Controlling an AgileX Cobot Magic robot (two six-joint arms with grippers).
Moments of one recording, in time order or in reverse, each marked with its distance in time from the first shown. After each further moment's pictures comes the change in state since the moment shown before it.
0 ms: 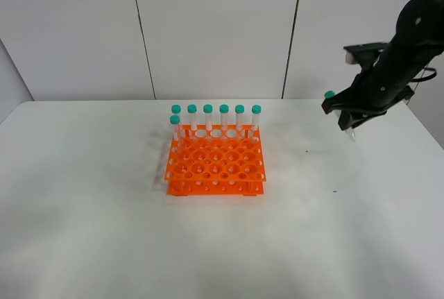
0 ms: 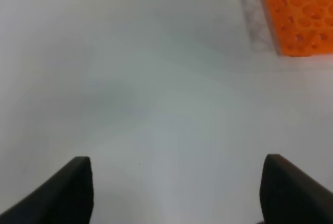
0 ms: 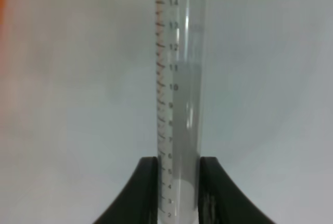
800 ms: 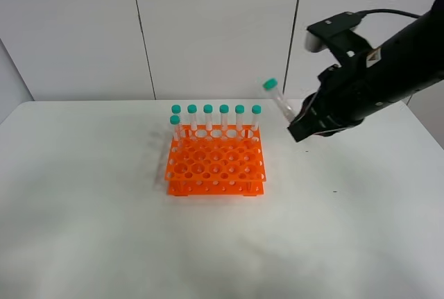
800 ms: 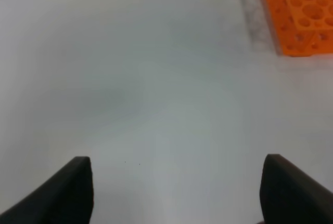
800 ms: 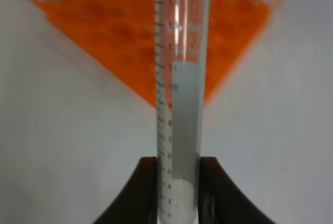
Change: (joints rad) left arm 0.000 0.000 0.000 0.000 0.000 0.000; right arm 0.360 -0.374 0.279 0.184 -0.136 -0.209
